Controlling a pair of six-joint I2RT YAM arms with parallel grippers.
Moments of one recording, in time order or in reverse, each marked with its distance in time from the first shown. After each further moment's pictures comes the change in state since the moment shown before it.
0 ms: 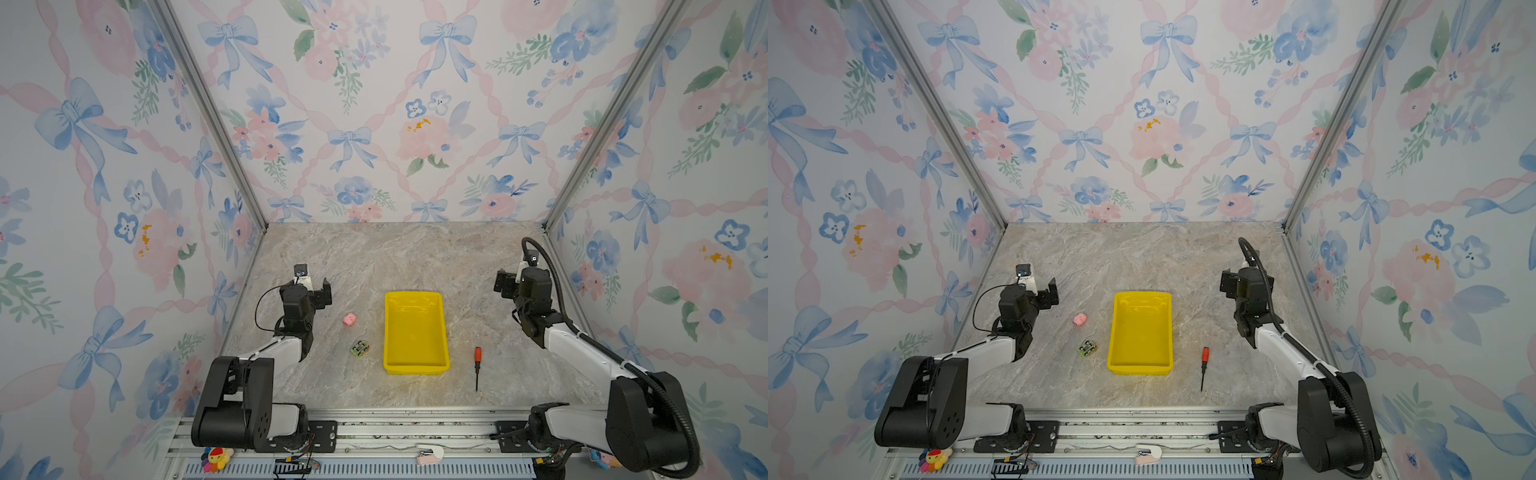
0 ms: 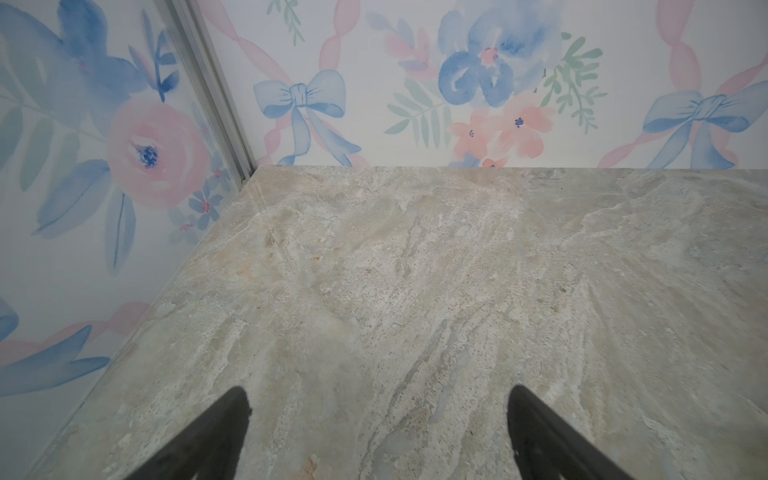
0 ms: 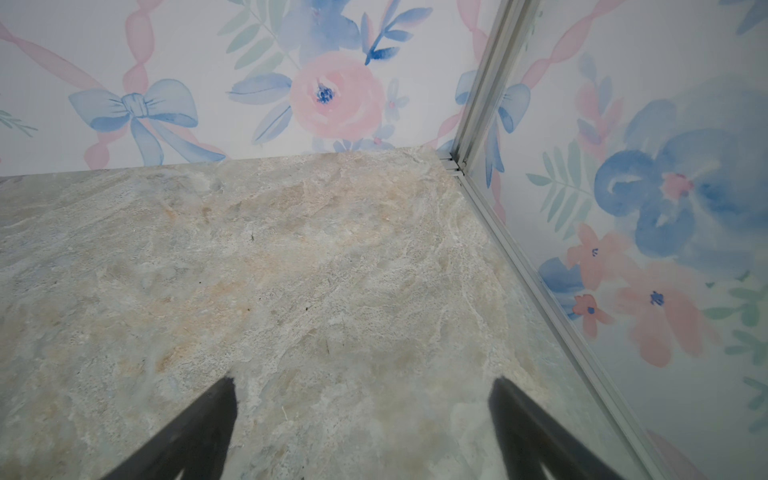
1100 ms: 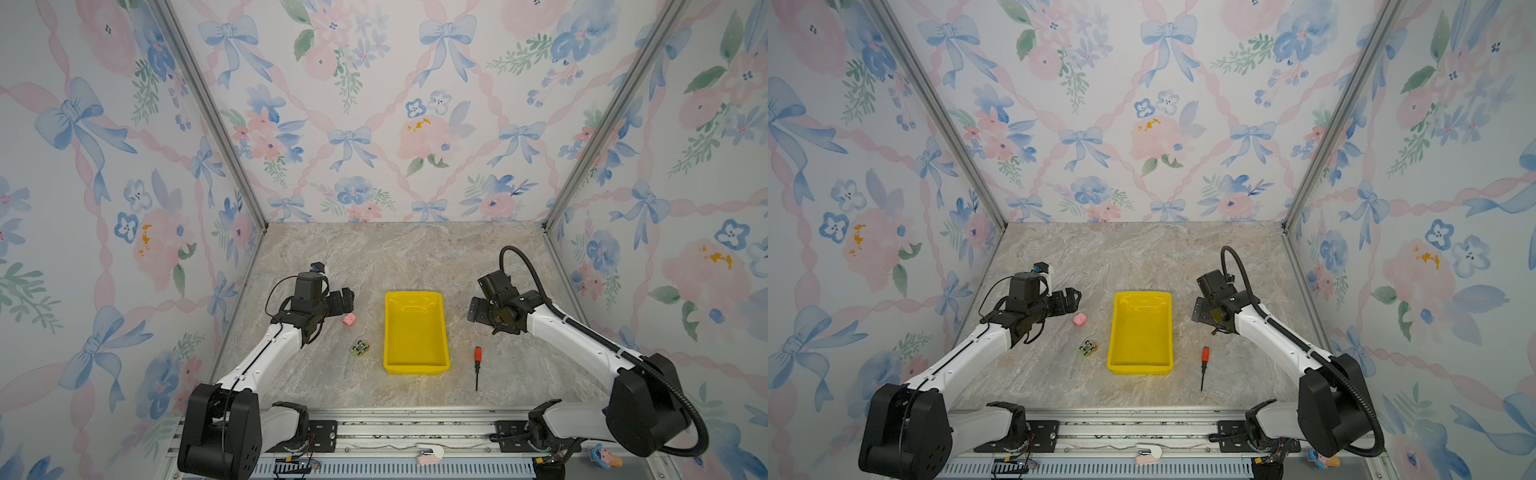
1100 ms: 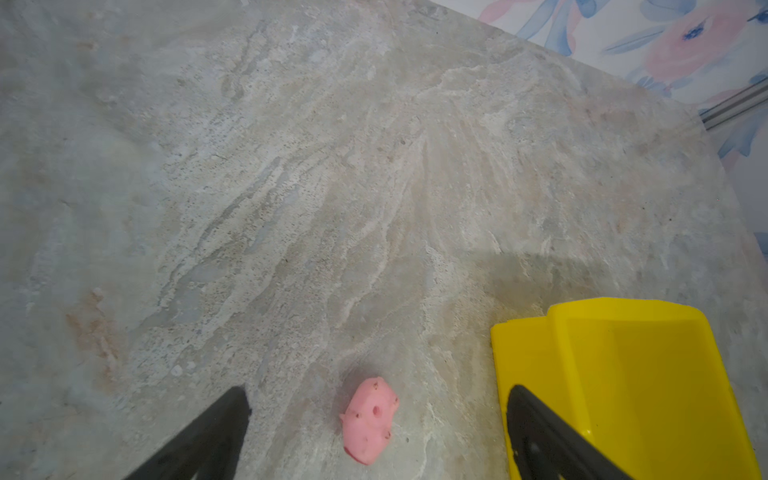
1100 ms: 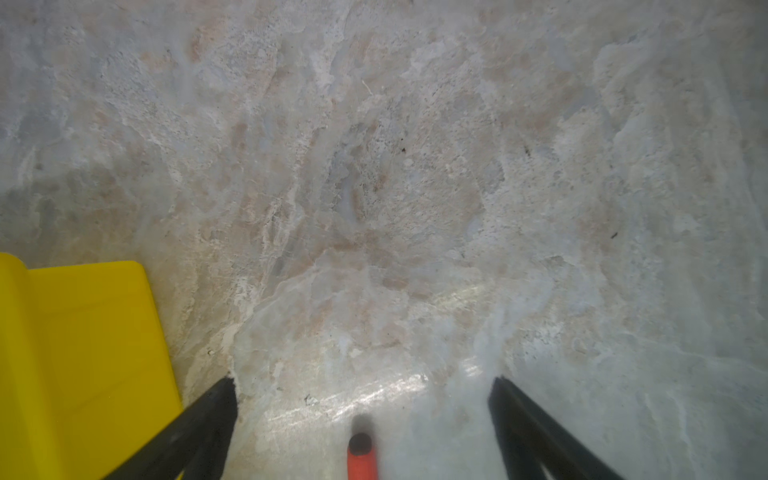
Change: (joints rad) left arm -0.137 -0.128 0.253 -0.772 0.303 -0.317; right arm 0.280 0.098 0.210 -0.844 -0.134 0.553
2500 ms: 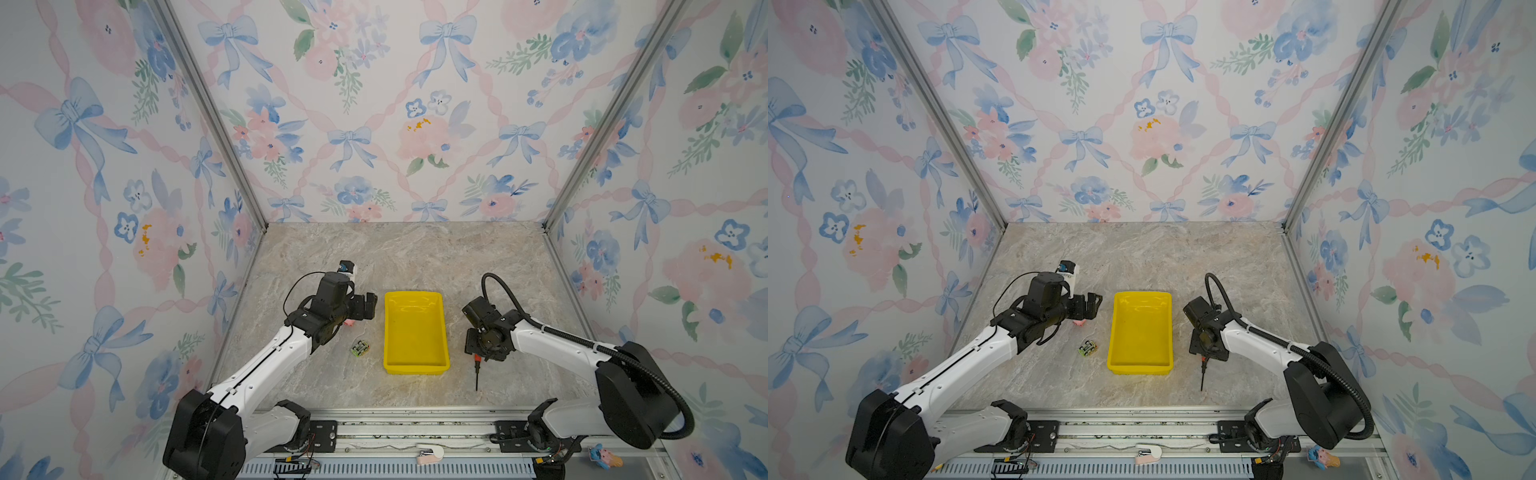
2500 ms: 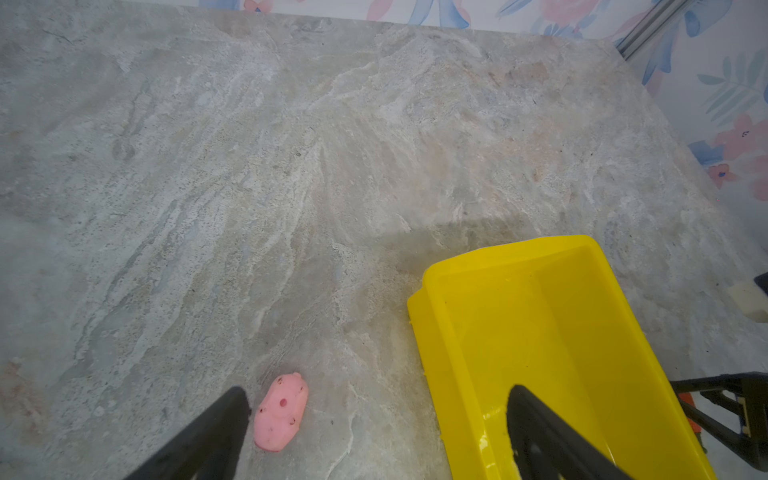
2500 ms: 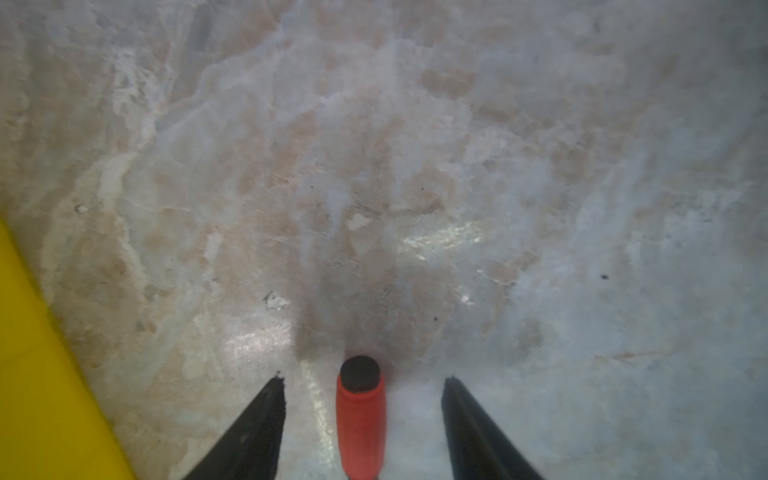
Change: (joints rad) left arm -0.258 -0.044 0.076 -0.079 -0.135 0.044; right arm 0.138 0.039 -0.193 0.038 -0.089 0.111
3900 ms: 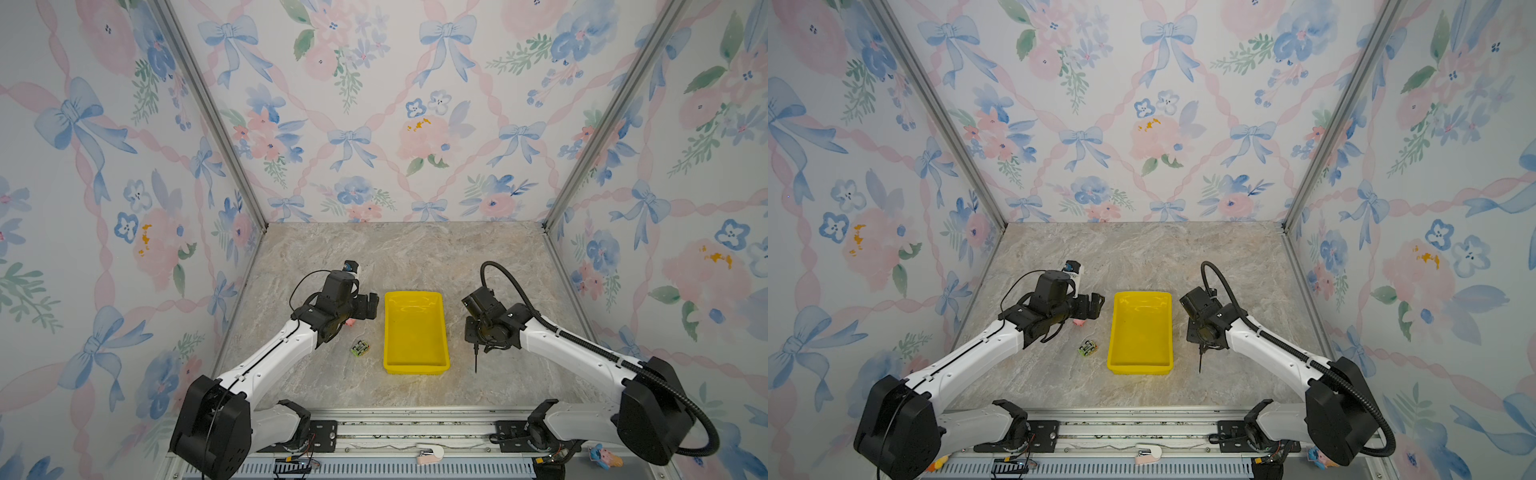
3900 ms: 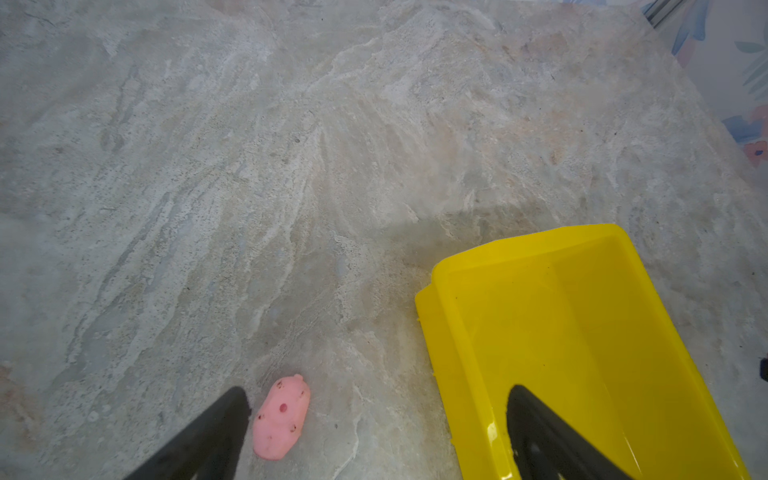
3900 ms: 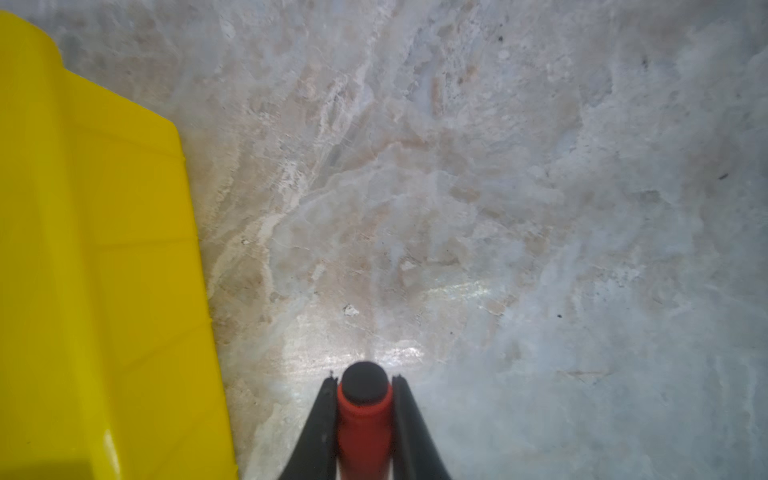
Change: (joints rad) left arm -0.006 0.076 0.031 -0.002 -0.016 0.026; right arm 0.048 -0.093 0.158 -0.079 0.079 -0.063
